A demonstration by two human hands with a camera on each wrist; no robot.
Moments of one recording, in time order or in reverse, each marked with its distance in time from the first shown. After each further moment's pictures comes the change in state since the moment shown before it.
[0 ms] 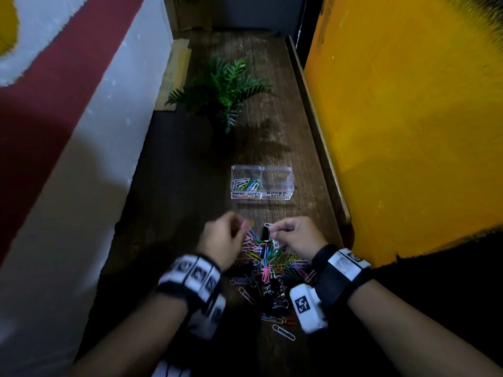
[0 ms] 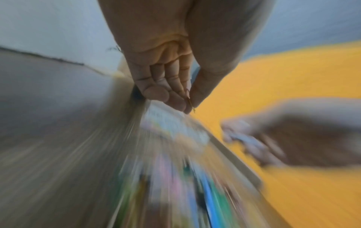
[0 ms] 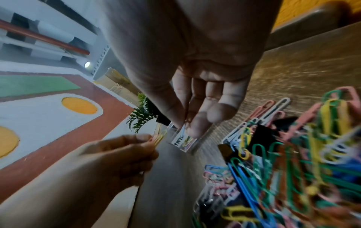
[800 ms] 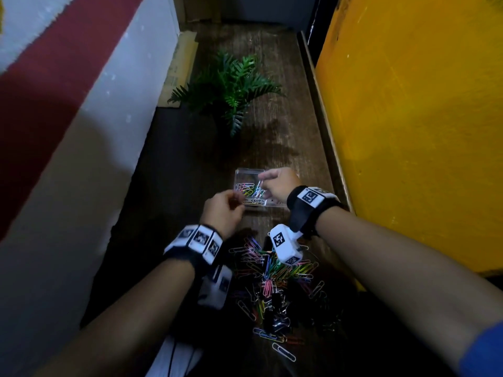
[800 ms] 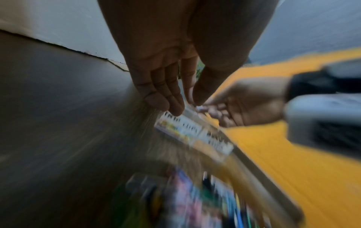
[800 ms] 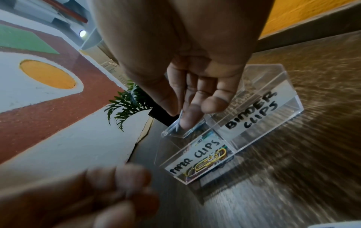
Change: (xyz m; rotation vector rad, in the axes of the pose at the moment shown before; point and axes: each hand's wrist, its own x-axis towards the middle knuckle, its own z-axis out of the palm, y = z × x) left_hand 0.075 0.007 -0.005 -0.114 0.015 -0.145; right_hand 0.124 -0.067 0.004 -0.130 0.075 0.006
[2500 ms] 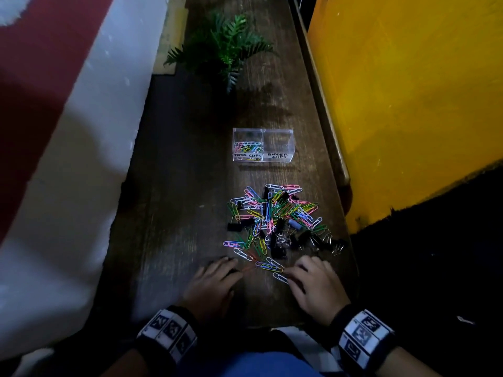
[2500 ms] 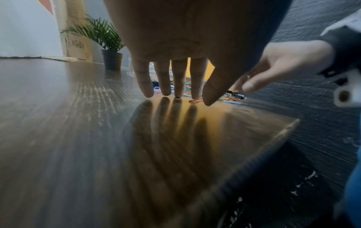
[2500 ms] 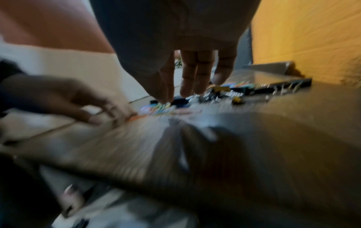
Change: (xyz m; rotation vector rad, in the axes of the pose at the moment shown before) left_hand -0.218 -0.133 0.012 0.664 -0.329 0.646; right_hand -0.265 0.189 0.031 -0.795 0.068 -0.465
